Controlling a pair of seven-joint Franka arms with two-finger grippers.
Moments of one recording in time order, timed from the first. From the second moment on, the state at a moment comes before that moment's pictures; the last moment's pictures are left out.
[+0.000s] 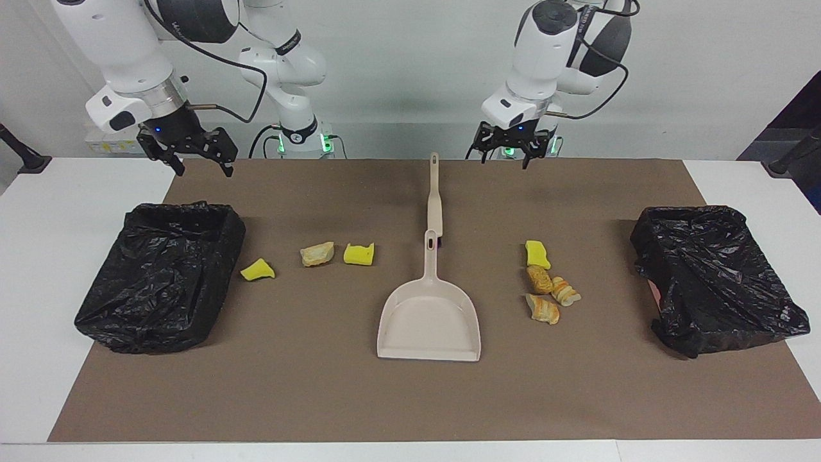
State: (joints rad) left arm -0.54 -0.24 -0.07 -2.09 -0.08 1.80 -0.35; right arm -0.06 -0.01 0.00 -1.59 0.01 1.53 0.01
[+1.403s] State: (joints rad) left arm -0.91 -0.10 -0.06 -2.43 -0.11 2.34 -0.75; right arm 0.15 0.22 0.03 -1.53 0.01 1.72 0.13
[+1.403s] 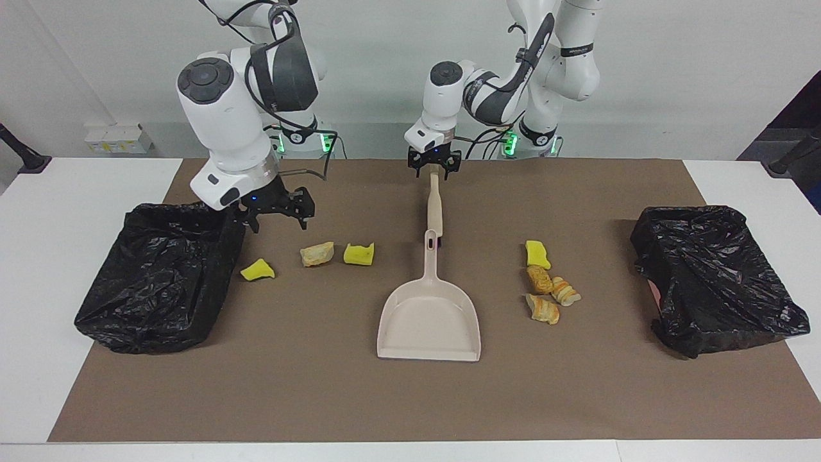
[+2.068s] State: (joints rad) left arm -0.91 -0.10 -0.06 -2.44 -0.11 2.34 -0.75; right arm 0.22 0.26 0.03 -1.53 0.04 1.84 0.20
